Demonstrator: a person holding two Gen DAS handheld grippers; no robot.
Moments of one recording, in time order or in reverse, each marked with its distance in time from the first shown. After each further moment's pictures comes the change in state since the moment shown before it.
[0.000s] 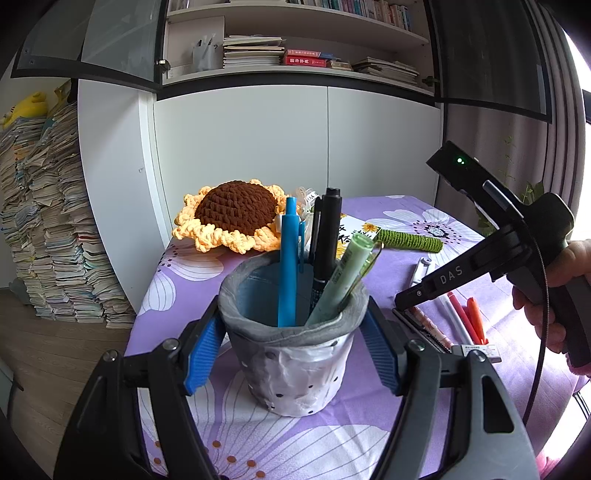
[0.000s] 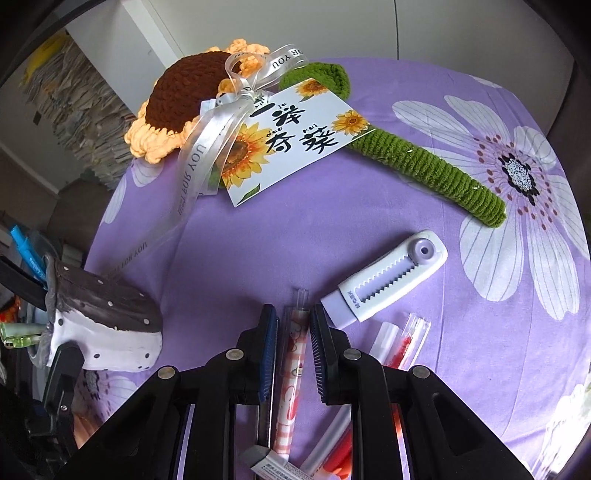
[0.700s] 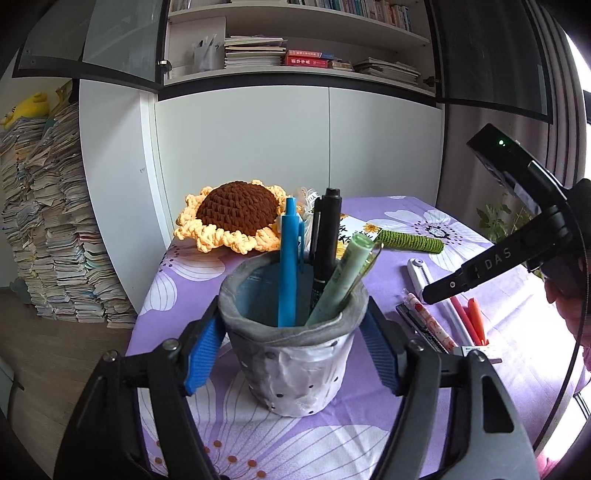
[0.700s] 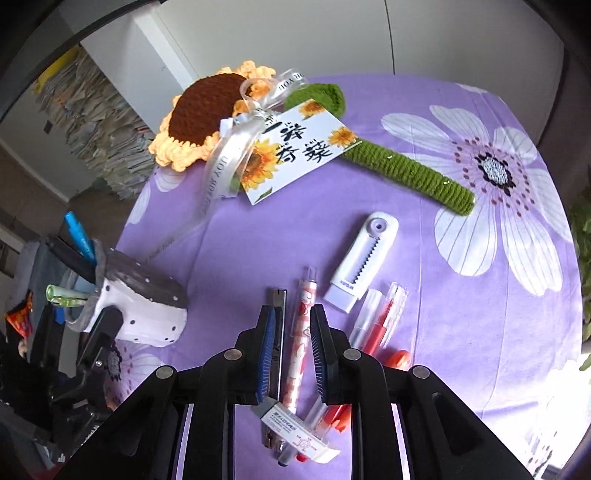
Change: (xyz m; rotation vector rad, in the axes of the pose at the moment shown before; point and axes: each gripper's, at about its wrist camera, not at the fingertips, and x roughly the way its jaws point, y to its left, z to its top) left arm -0.001 -0.001 -0.001 0.001 -0.002 0.006; right arm -0.031 -0.005 -0.016 0.027 -0.039 0.037
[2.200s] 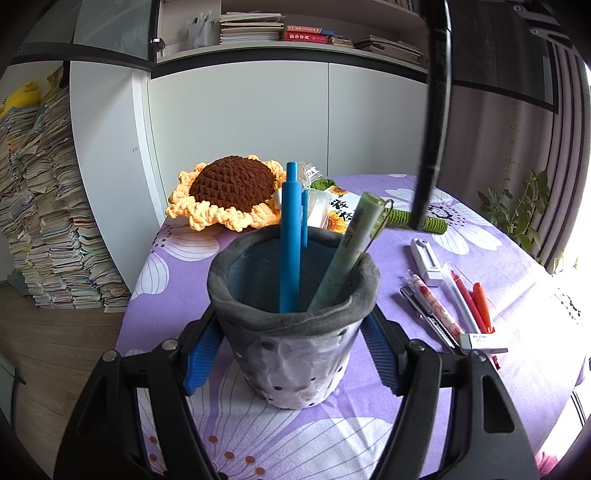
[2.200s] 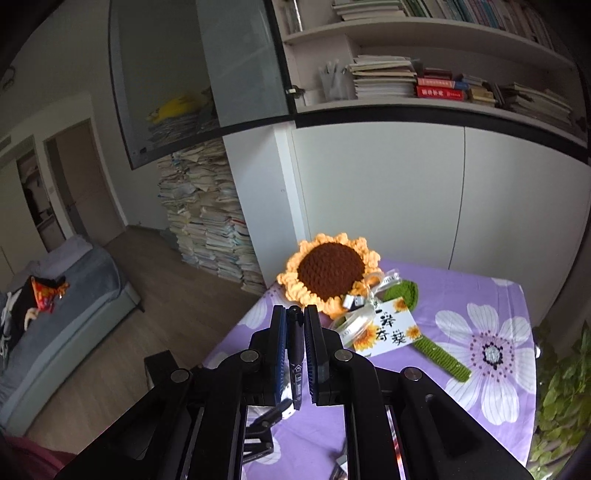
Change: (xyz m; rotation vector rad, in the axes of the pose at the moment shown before) left arm 0.017 0.002 0.002 -0.002 0.099 -0.011; right arm -0.170 0.114 0.003 -0.342 -0.504 0.134
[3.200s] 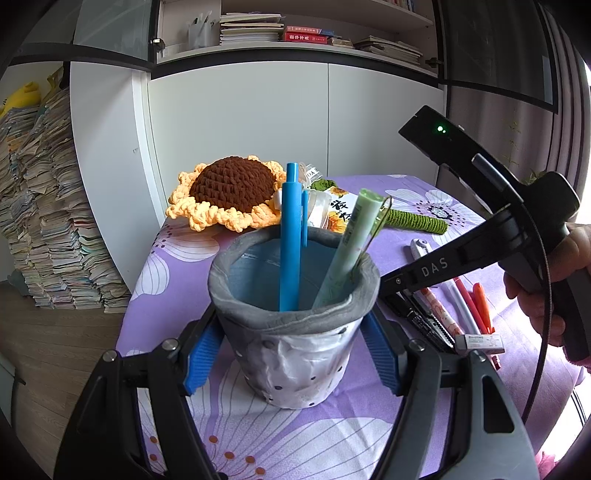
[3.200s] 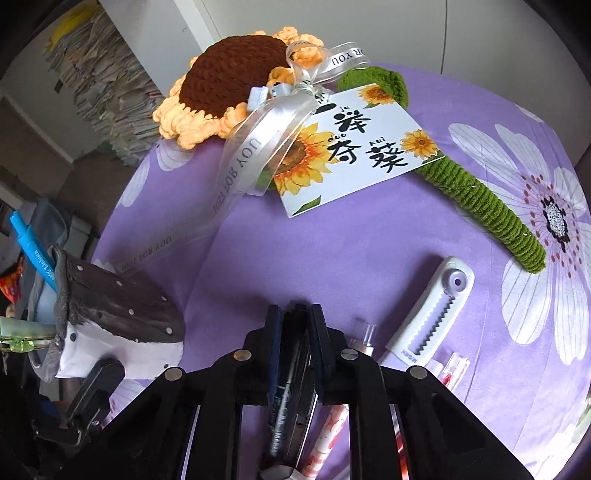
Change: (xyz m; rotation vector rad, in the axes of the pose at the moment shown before) left arm 0.000 0.000 0.000 0.000 0.000 0.001; right arm 0.182 -0.090 -0.115 0.196 0.586 -0.102
